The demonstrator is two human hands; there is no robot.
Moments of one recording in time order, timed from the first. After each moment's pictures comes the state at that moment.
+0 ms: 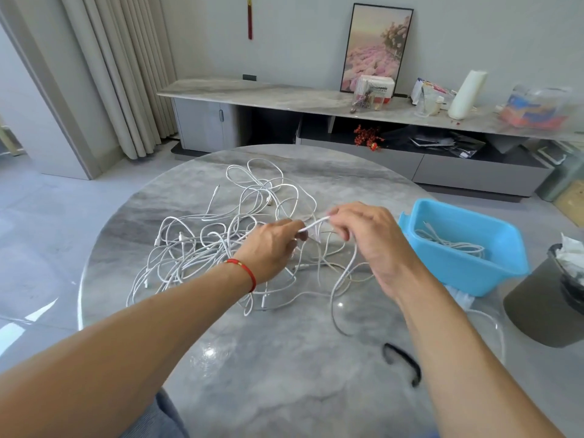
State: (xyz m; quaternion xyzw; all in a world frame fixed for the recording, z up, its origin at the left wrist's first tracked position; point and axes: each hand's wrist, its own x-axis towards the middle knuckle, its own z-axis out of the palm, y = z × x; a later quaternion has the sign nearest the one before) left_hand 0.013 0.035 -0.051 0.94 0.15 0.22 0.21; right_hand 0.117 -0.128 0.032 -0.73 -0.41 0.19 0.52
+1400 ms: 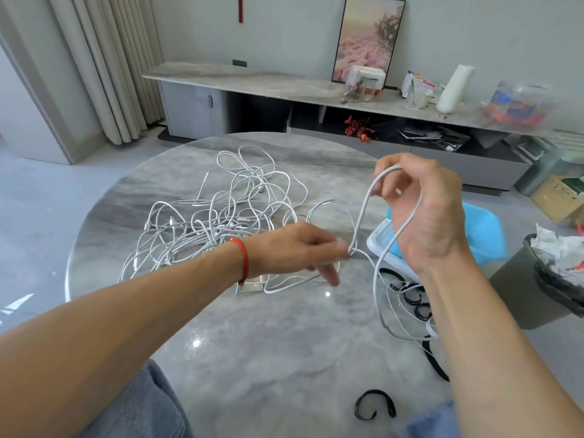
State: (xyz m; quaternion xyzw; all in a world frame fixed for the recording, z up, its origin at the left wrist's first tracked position) left_hand 0.000 -0.022 0.001 0.84 0.06 -0.03 0.54; right_hand 0.136 -0.156 0.055 -0.51 -0.40 0.15 0.75
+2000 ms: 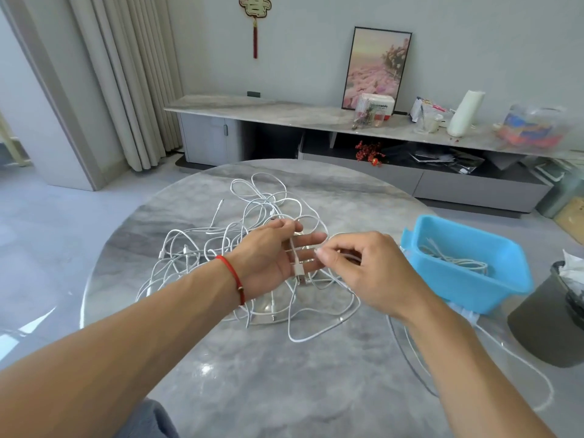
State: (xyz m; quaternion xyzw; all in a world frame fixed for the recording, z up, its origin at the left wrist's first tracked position) left_hand 0.003 0.012 0.004 0.41 0.23 0.17 0.87; right_hand 0.115 -0.140 0.026 -0.72 -0.57 0.10 0.39
